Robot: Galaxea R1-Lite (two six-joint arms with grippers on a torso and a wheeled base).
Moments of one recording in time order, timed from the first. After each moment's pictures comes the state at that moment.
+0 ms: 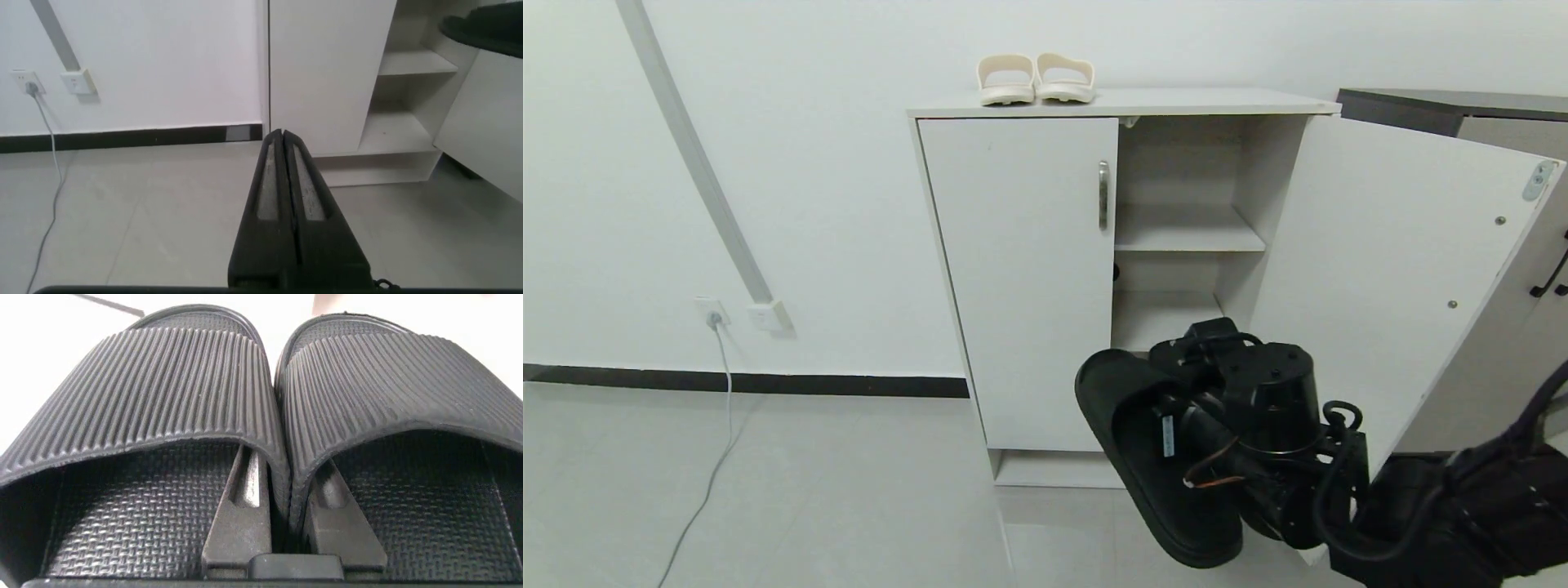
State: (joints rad) left arm 0.00 0.00 0.00 0.01 -0.03 0.03; right arm 0.80 1.92 -0.80 -0.83 -0.52 0.17
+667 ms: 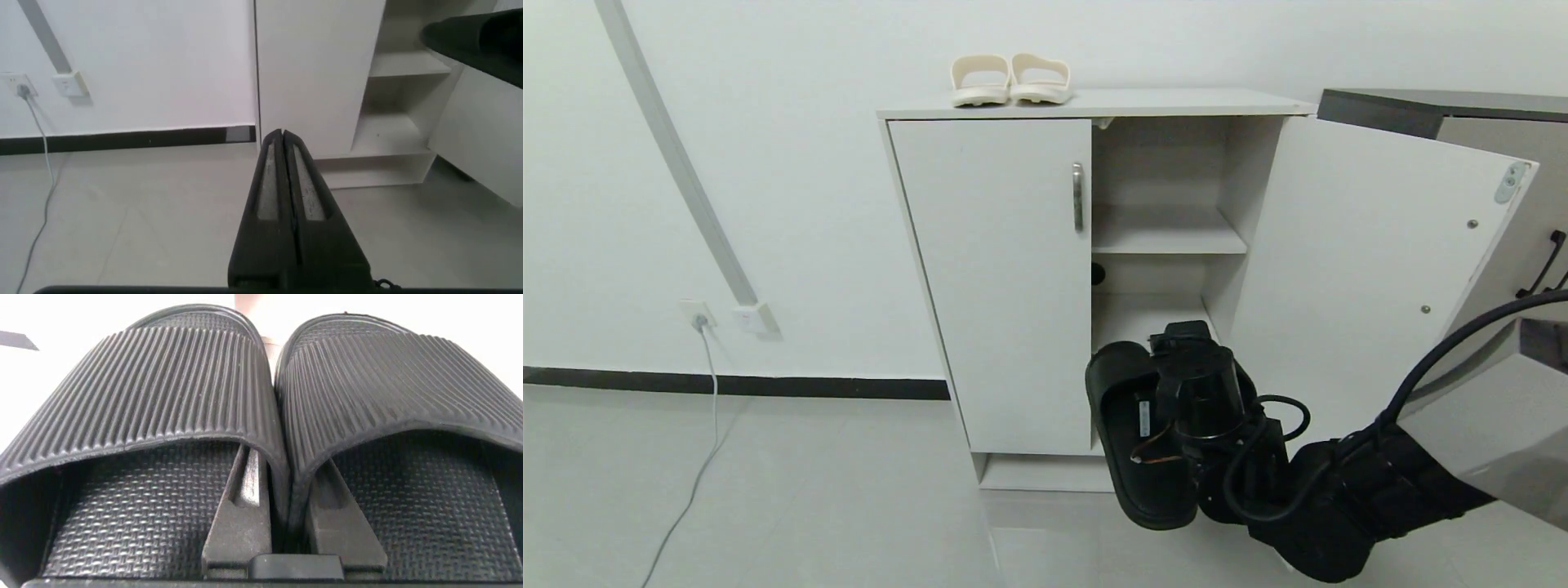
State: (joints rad) left arm 0.00 0.00 0.00 0.01 -0.03 0.03; right arm 0.81 2.08 -0.96 -0.78 -0.71 0.21
